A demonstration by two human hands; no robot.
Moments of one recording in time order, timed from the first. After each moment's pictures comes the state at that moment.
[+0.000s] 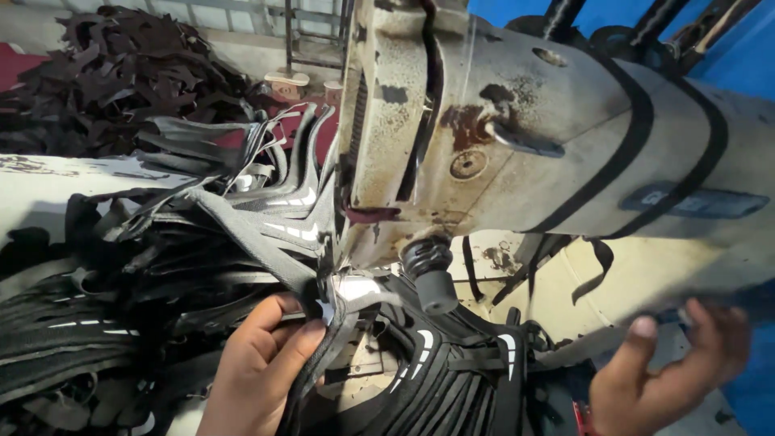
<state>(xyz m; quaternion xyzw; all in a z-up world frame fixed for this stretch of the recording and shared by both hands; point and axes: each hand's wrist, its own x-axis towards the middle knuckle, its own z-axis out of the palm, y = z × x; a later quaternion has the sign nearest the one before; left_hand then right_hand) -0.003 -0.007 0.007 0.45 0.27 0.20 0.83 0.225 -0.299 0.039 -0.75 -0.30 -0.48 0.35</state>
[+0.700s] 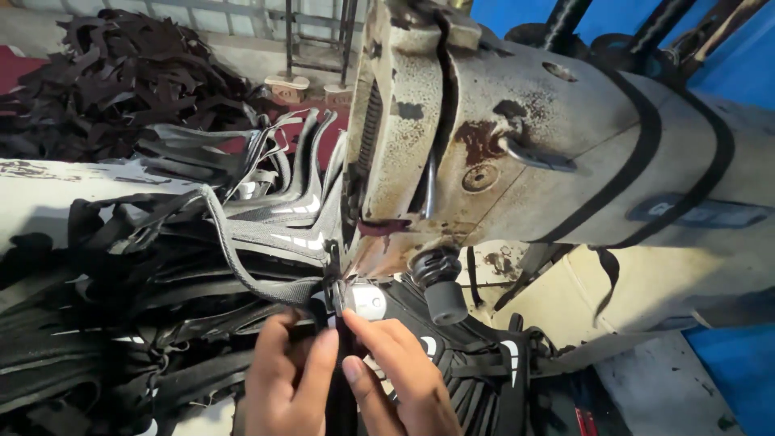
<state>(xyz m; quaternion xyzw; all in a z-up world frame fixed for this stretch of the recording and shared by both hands) 0.004 -0.041 -0.031 0.49 0.25 0.41 0.72 0.094 -0.154 0.049 -0.69 -0.52 0.06 0.50</state>
